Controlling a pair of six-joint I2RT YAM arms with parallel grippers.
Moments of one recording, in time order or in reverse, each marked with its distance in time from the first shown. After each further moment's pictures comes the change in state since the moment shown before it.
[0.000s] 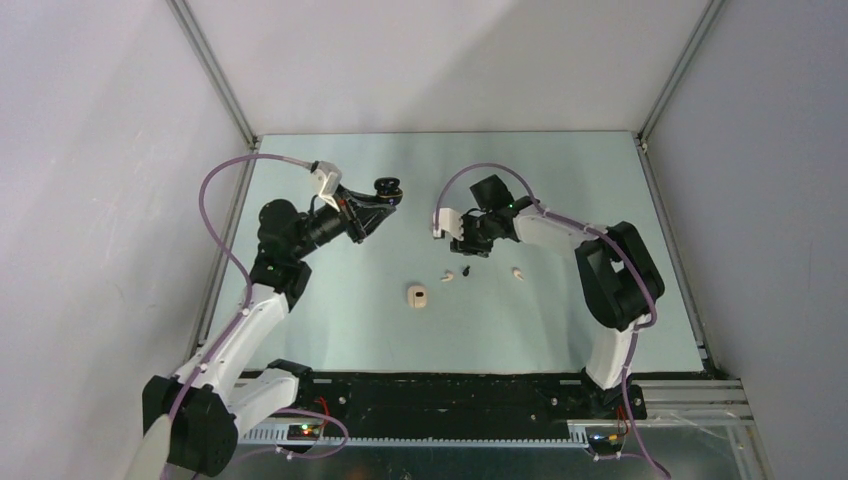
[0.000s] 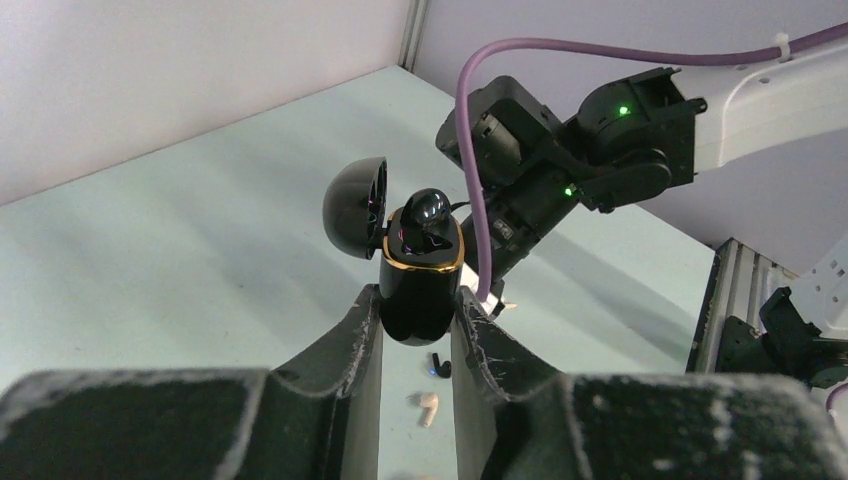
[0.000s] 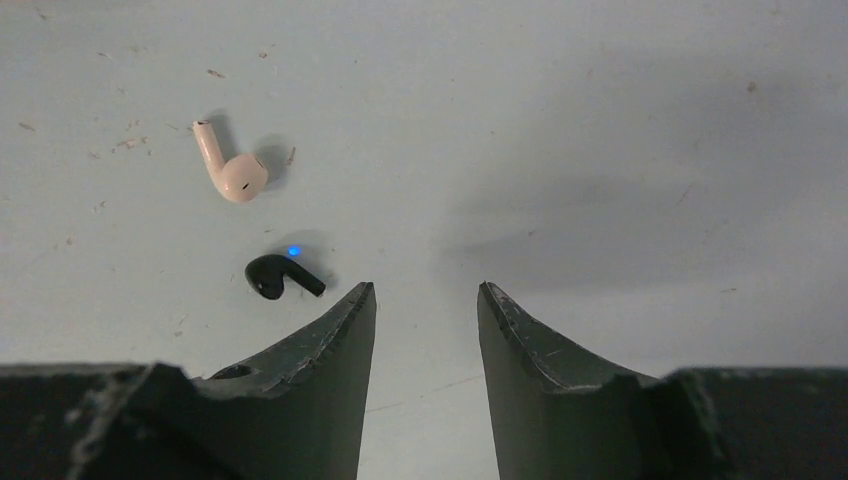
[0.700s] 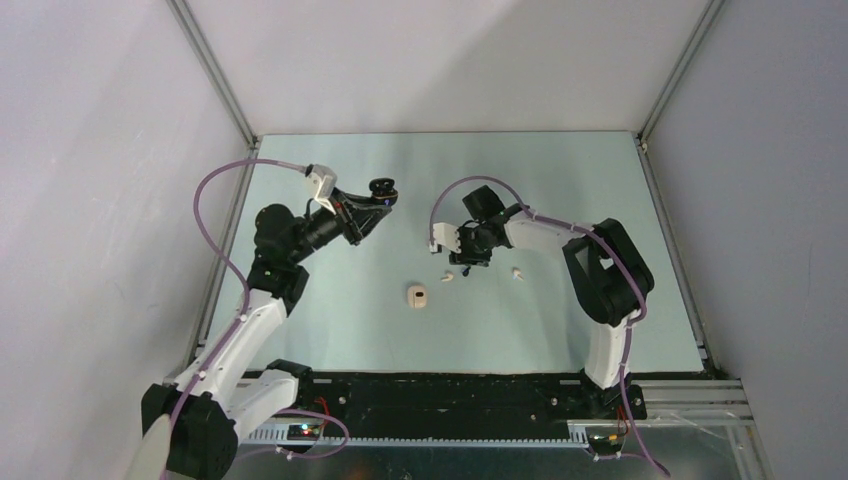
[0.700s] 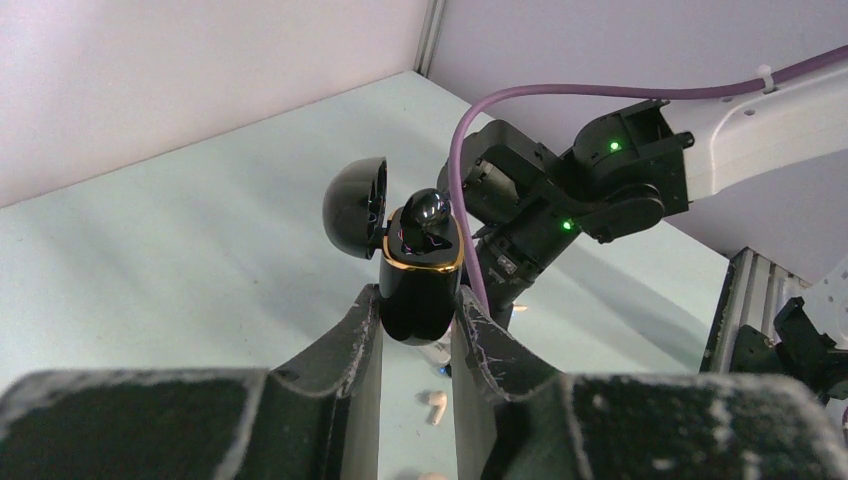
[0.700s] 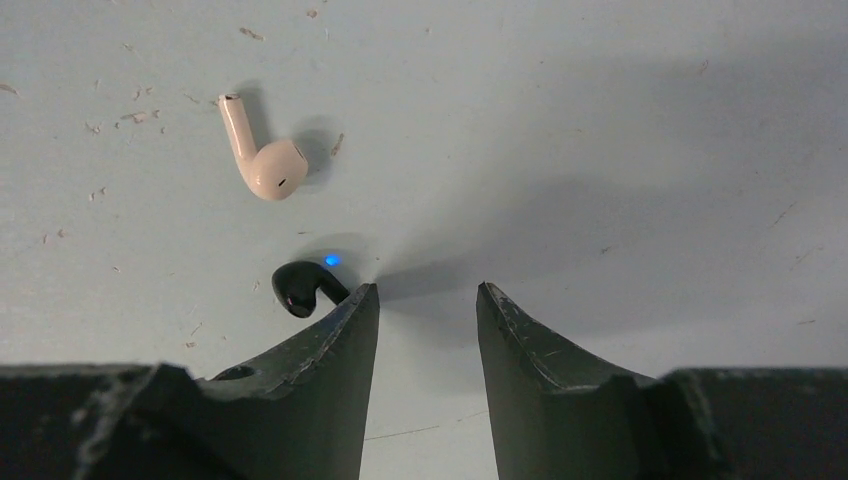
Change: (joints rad) left arm 0.014 -0.035 -0.023 -0.005 -0.024 0.000; right arm 0.039 0.068 -0.019 -0.010 0.063 -0.052
